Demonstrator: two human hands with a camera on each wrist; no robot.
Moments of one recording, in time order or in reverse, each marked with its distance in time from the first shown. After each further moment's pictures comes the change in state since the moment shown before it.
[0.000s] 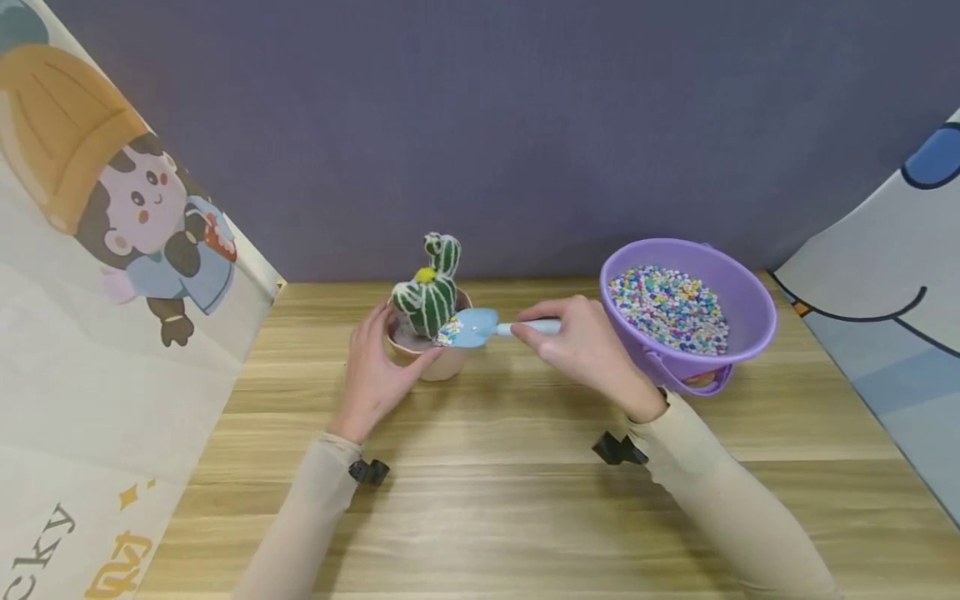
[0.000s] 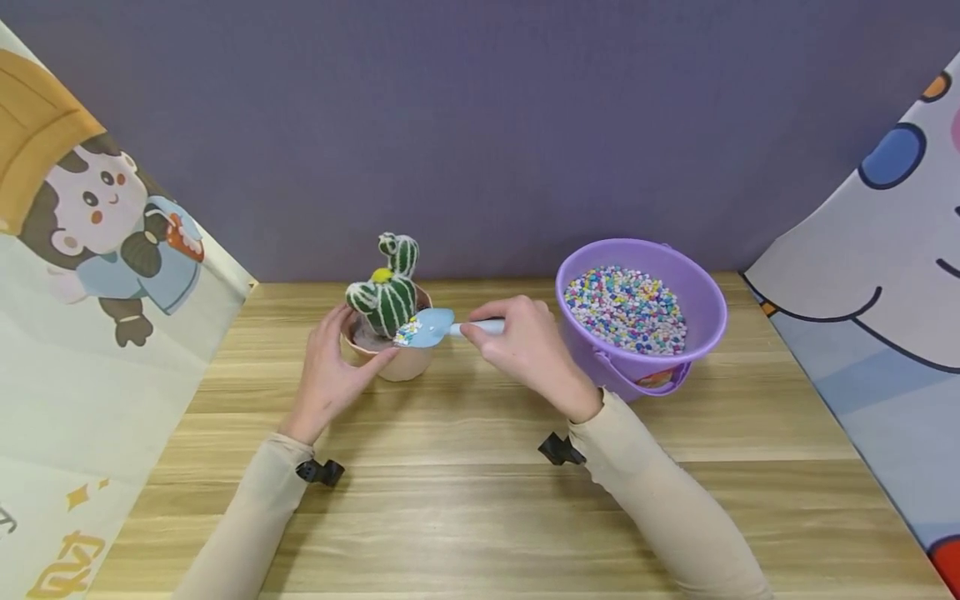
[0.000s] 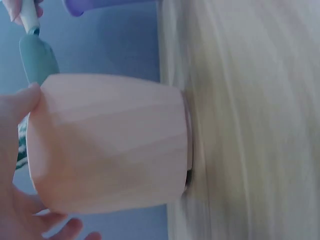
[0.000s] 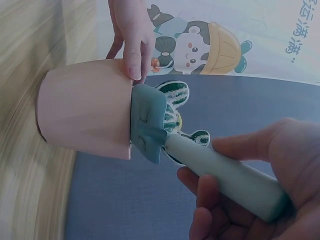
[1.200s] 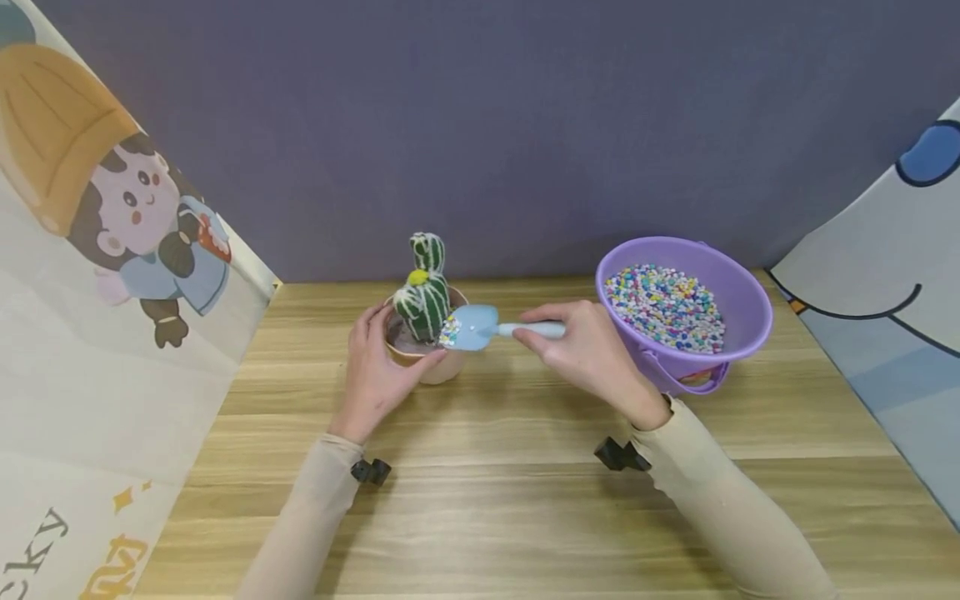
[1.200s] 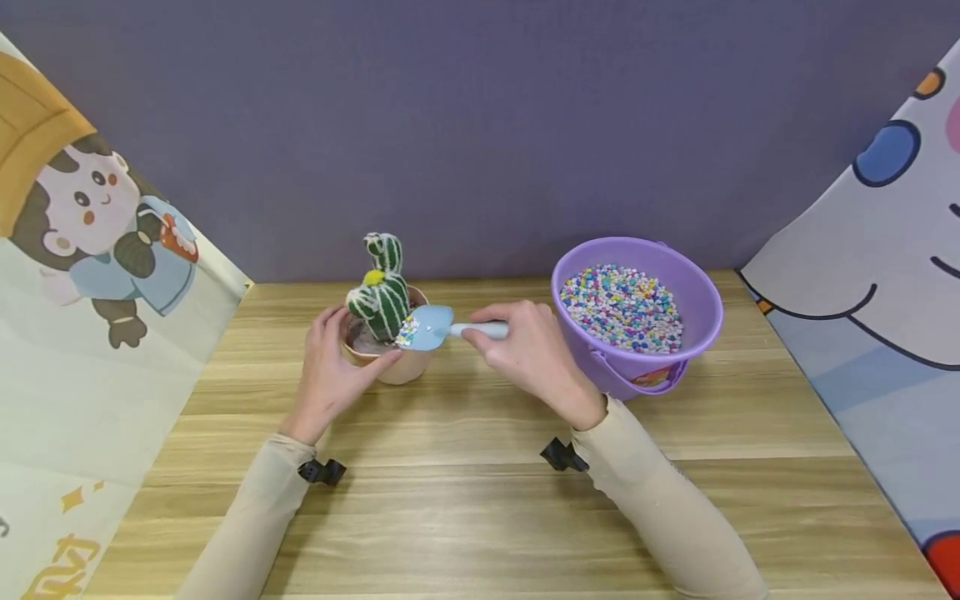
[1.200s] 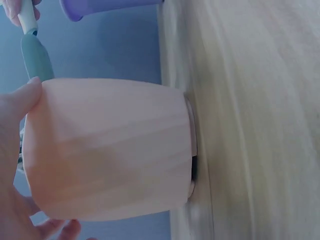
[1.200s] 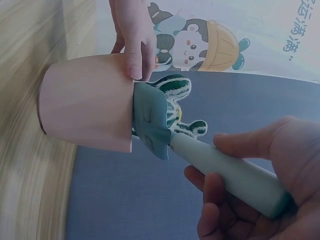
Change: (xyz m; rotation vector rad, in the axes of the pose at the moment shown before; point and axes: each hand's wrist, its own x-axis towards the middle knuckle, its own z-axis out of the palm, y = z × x) left_hand -0.001 0.007 0.006 -0.008 0.031 -0.017; right_hand -0.009 0.006 -0.001 -0.012 0.070 -0.075
